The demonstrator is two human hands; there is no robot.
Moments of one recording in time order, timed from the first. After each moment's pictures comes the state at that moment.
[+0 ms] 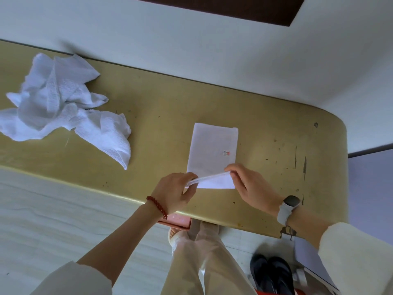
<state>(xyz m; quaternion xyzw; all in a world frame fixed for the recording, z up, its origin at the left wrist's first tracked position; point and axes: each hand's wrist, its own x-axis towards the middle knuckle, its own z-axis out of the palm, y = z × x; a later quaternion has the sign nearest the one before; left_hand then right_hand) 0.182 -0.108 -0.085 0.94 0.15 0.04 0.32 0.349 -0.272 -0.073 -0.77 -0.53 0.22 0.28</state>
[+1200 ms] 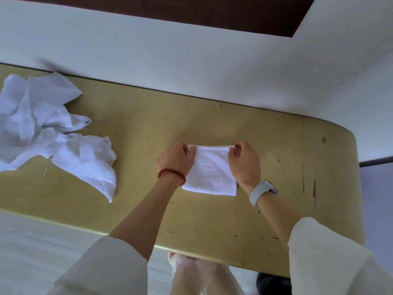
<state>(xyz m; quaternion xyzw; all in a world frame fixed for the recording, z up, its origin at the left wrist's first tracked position) 0.310 -0.049 -0.102 0.82 0.49 -0.07 0.27 0.408 -0.178 -0.113 -0.91 -0.18 0.16 0.35</state>
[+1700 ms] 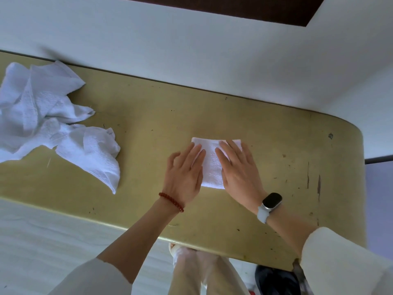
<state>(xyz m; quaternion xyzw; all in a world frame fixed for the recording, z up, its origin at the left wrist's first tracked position) 0.259 -0.081 -0.124 0.97 0.17 0.16 0.10 0.380 -0.201 -0.115 -0.83 -0.55 -0.02 0.10</state>
